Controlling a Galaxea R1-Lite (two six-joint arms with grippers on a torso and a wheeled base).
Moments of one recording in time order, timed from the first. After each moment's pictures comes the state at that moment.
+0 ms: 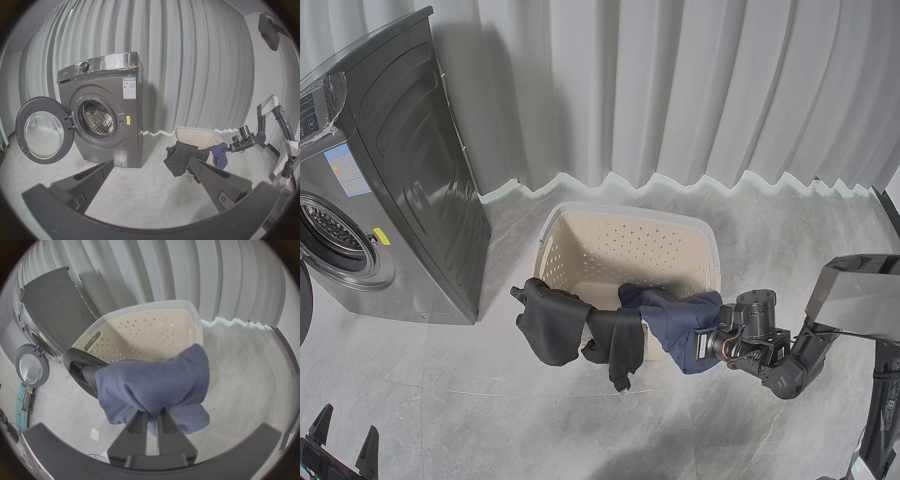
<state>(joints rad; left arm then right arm) 0.00 0.02 -0.02 0.00 0.01 -0.04 0.43 2.23 -0.66 -1.10 -0.08 0.22</state>
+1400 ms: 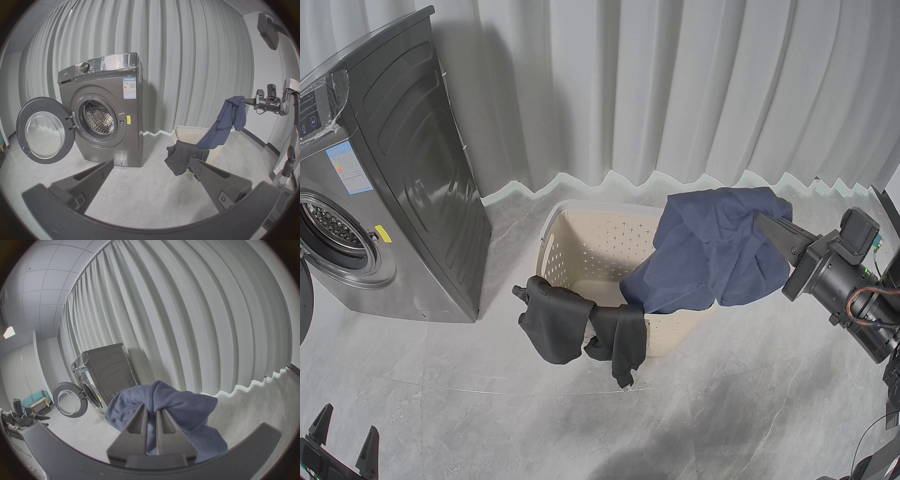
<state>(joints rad) 0.00 0.02 -0.02 0.00 0.01 -0.03 0.61 1.42 -0.47 -1.17 -0.07 0.10</state>
